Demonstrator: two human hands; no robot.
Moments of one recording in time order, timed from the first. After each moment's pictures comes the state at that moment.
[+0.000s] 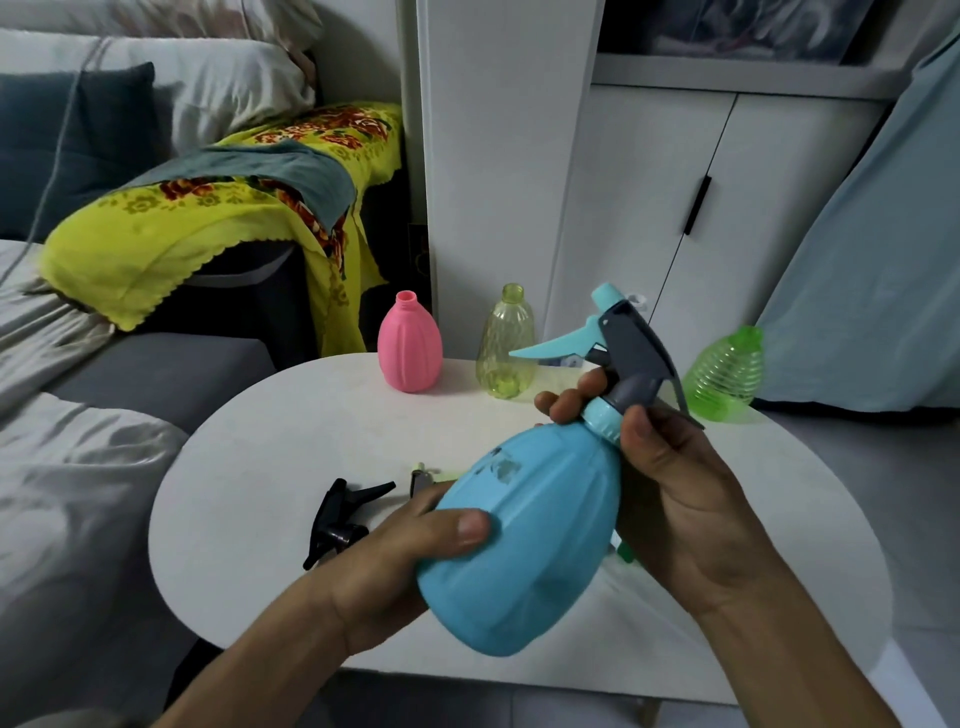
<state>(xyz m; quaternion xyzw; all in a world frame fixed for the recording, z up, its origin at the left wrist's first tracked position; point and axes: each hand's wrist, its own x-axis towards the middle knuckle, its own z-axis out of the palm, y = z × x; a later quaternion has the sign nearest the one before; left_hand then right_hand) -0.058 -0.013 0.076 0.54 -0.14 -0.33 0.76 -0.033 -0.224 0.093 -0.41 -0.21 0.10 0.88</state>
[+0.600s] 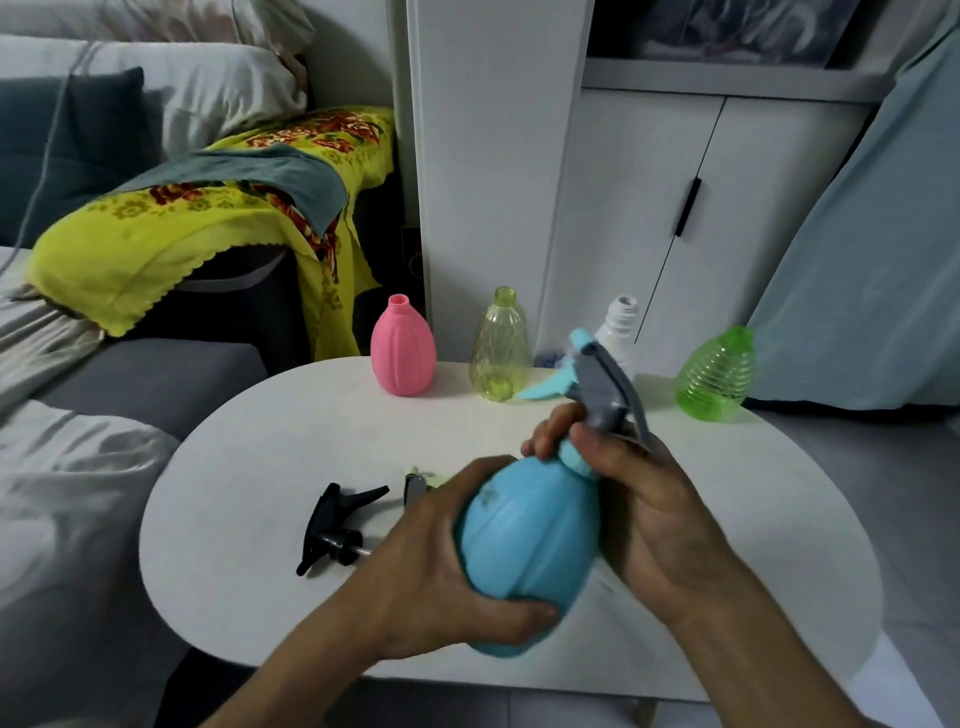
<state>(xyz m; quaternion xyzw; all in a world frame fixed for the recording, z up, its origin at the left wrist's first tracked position) -0.057 -0.029 0.070 0.83 -0.21 -0.06 0.52 -0.034 -0.215 0.082 -0.52 -0.15 0.06 0.84</state>
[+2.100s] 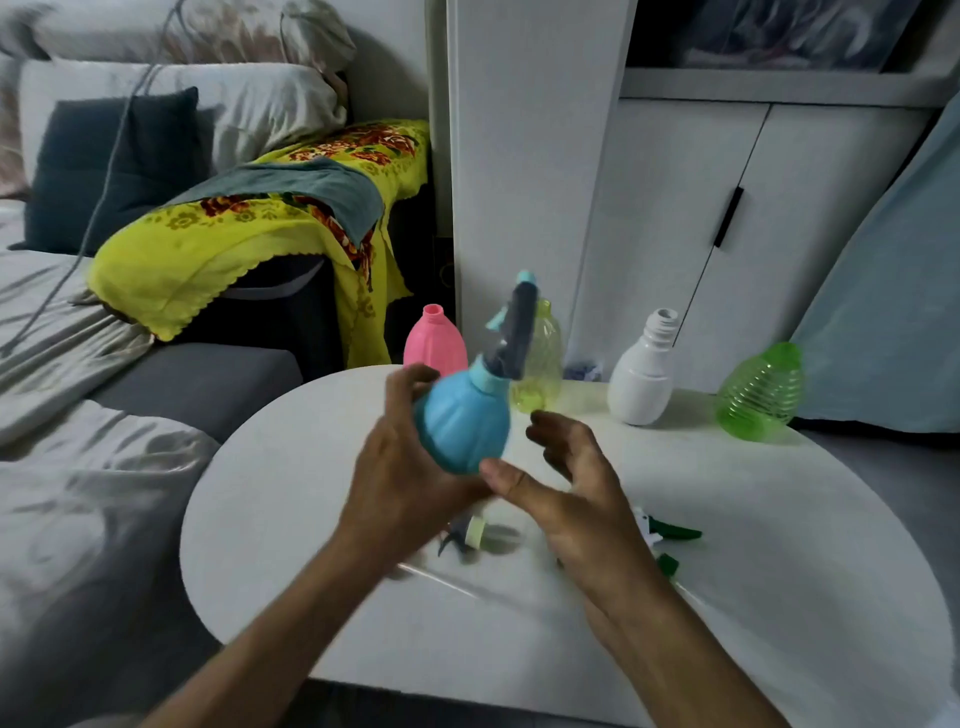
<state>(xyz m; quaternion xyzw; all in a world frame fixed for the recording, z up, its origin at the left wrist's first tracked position) -0.003 0.001 0.055 0.86 -0.07 0.18 0.47 -0.028 -0.162 0.066 -0.72 0.01 0.06 0.69</state>
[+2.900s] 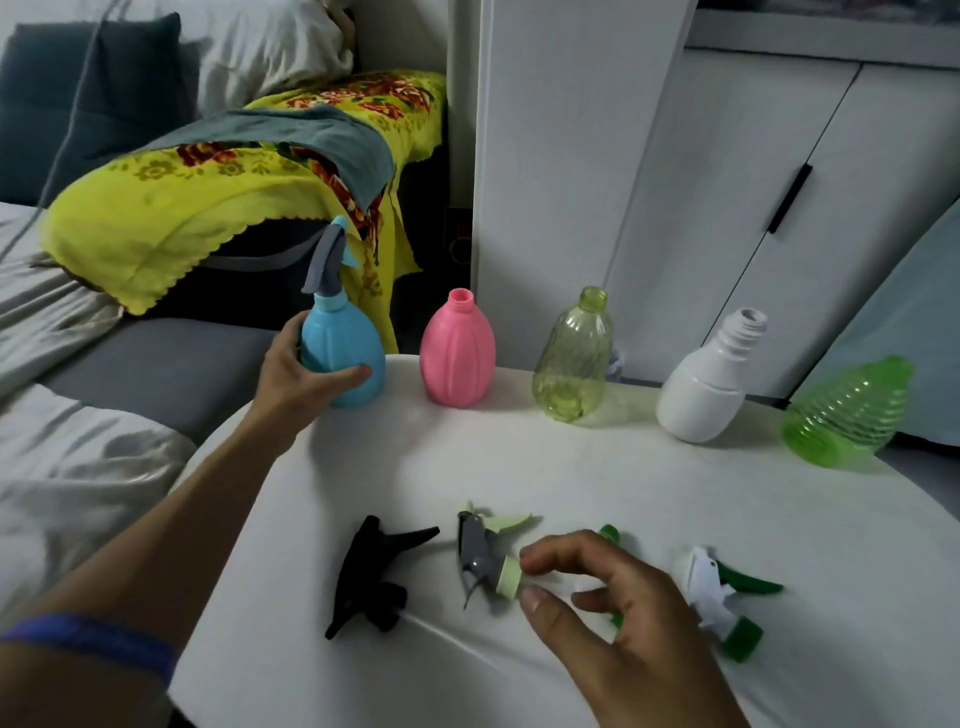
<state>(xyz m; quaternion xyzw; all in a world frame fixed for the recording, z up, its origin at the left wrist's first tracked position) 0.172 0.170 -0.026 0.78 0.06 0.17 0.60 -0.028 -0.152 0.038 -0.83 -0.05 0.04 0.55</state>
